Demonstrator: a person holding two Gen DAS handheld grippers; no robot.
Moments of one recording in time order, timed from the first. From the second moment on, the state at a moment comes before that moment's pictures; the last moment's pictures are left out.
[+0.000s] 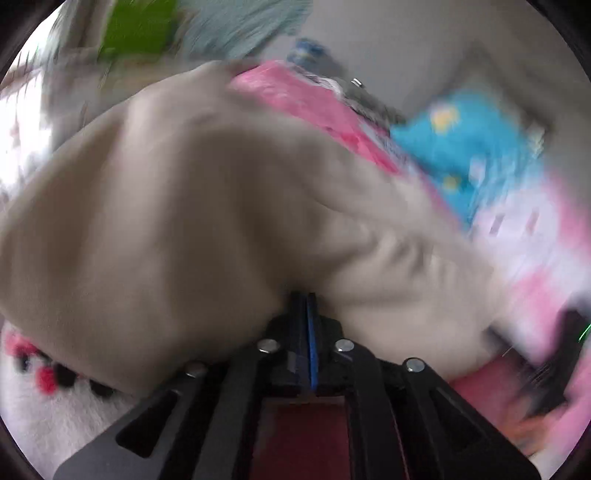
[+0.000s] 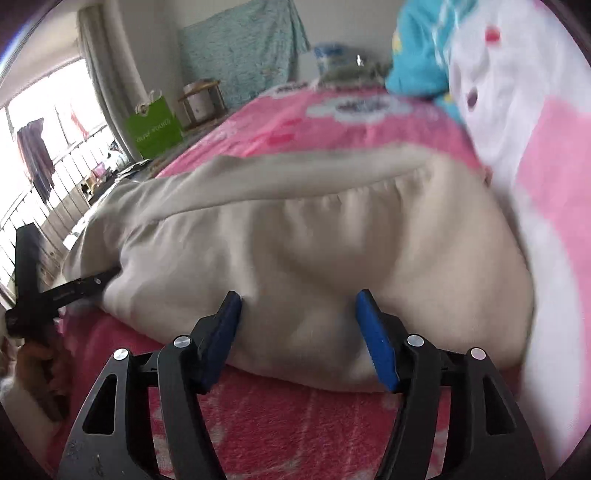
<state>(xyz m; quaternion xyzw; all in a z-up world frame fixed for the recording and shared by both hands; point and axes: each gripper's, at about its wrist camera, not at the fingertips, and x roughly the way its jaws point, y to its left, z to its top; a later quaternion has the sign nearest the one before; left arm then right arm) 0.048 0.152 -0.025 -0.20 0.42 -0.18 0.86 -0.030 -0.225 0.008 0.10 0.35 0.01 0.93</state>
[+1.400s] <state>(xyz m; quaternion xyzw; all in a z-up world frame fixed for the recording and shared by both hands) -0.040 0.054 -0.017 0.03 0.41 -0.11 0.91 -0.094 -0.192 -0.015 0.03 0.39 0.03 0.92</state>
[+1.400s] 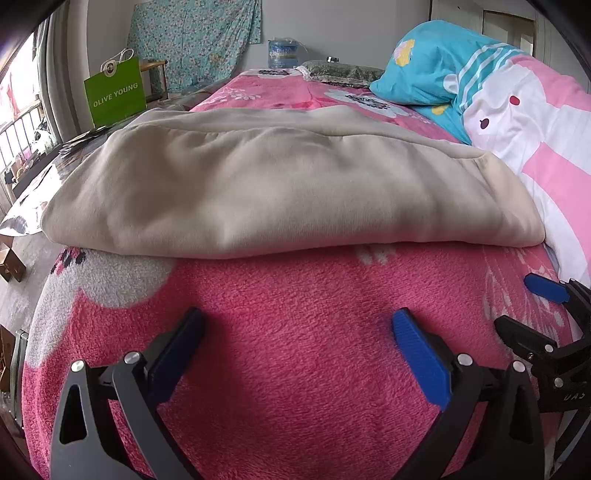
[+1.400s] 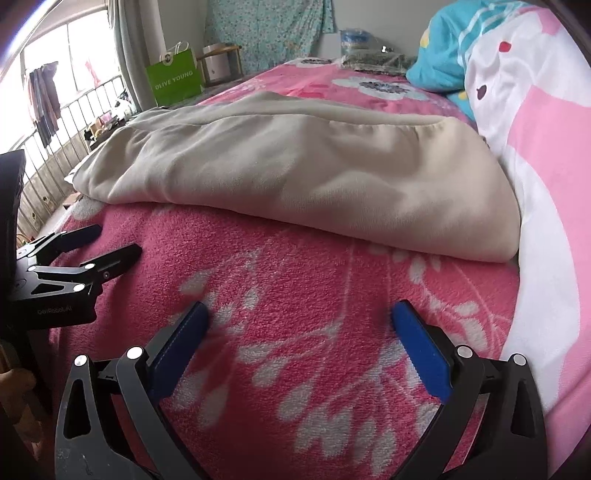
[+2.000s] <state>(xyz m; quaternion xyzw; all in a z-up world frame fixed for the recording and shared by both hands) -0.041 0.055 -0.017 0.03 0.41 -0.11 0.90 -0.094 -0.193 -0.017 0.03 0.39 0.03 0.92</state>
